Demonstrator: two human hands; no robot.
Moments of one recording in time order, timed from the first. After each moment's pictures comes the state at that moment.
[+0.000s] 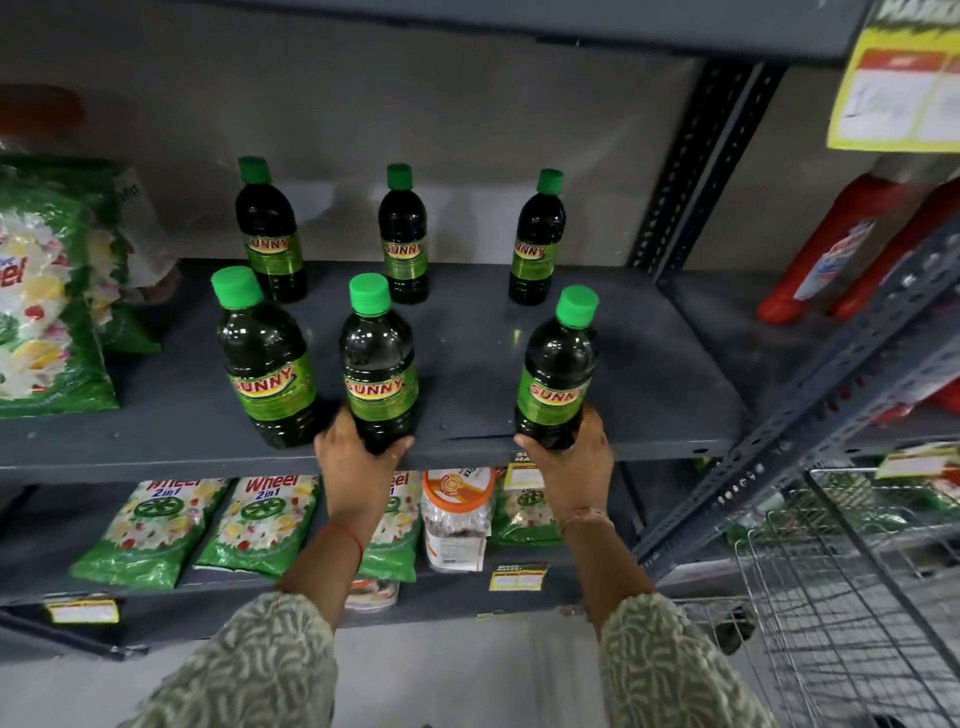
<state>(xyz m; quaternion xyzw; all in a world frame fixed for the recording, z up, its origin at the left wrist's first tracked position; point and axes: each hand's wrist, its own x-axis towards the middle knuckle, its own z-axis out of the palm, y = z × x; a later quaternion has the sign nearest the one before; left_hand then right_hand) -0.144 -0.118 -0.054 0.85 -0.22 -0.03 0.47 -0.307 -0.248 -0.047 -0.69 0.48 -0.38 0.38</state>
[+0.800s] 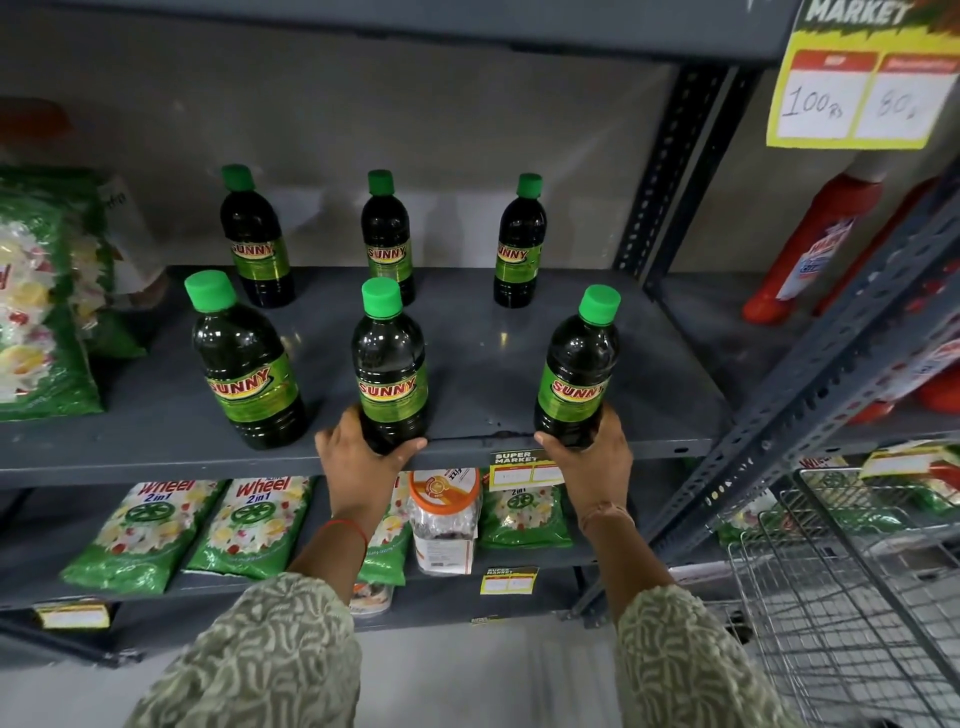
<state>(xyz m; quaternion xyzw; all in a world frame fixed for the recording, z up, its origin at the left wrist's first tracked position) -0.164 -0.133 -0.052 0.85 -0.24 -0.01 0.47 -0.340 -0.282 -0.053 -0.69 0.49 -0.38 0.38</state>
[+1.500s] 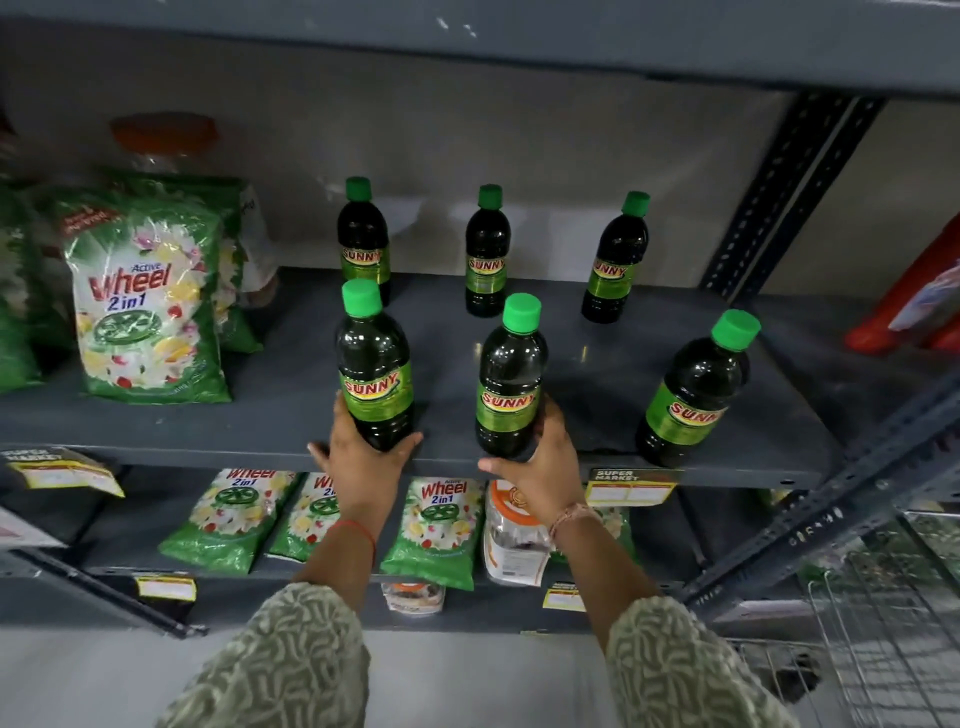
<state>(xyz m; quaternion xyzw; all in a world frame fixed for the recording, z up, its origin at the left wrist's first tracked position) -0.087 -0.065 -0.048 0.83 -0.16 0.01 0.53 -0.225 -0.194 -0.045 -0.76 0.37 -0.24 0.47</state>
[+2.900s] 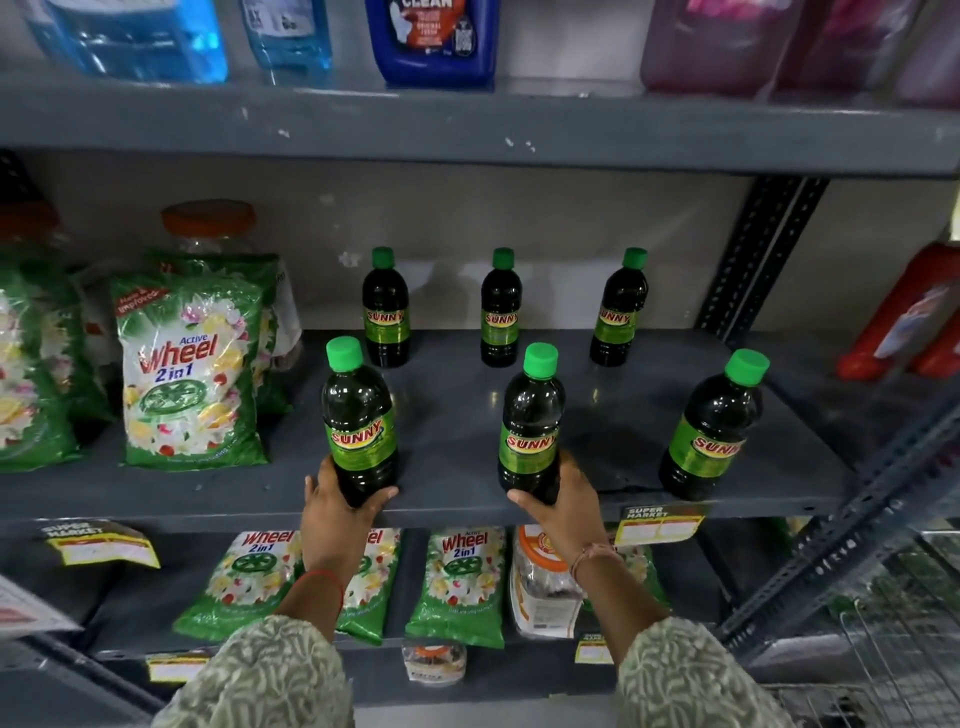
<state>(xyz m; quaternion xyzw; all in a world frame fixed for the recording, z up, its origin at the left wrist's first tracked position) -0.033 -0.010 -0.048 0.86 -0.20 -0.05 0.47 -0.212 -0.183 -0.048 -0.78 0.40 -0.25 0.41</state>
